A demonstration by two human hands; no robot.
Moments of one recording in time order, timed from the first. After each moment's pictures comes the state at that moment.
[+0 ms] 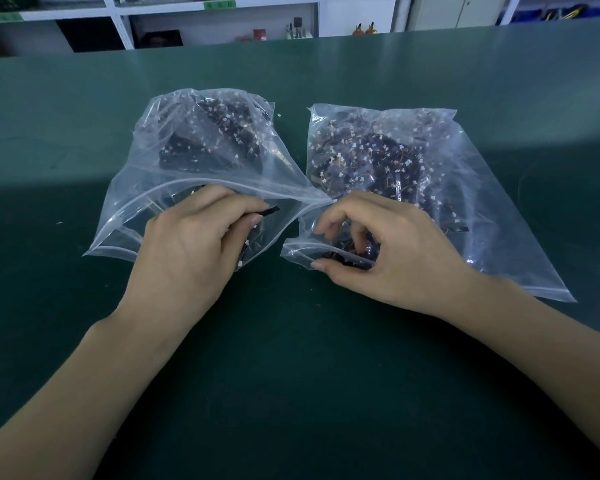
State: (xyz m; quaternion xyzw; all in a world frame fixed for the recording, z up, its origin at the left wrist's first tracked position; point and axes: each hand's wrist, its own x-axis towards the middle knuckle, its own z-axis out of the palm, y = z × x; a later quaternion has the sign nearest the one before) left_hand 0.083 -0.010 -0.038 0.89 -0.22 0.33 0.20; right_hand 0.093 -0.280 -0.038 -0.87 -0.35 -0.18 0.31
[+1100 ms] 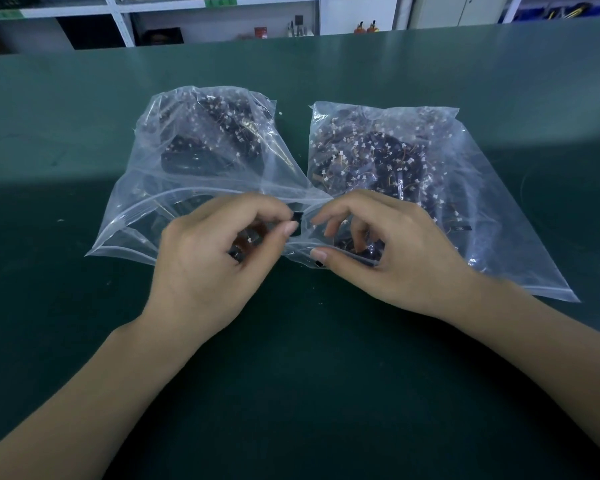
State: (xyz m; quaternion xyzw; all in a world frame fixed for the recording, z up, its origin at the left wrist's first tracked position) left_hand 0.066 -0.034 -0.035 0.84 -0.25 0.35 0.33; right_hand 0.091 -0.278 -0.040 -0.86 -0.34 -0.17 0.34
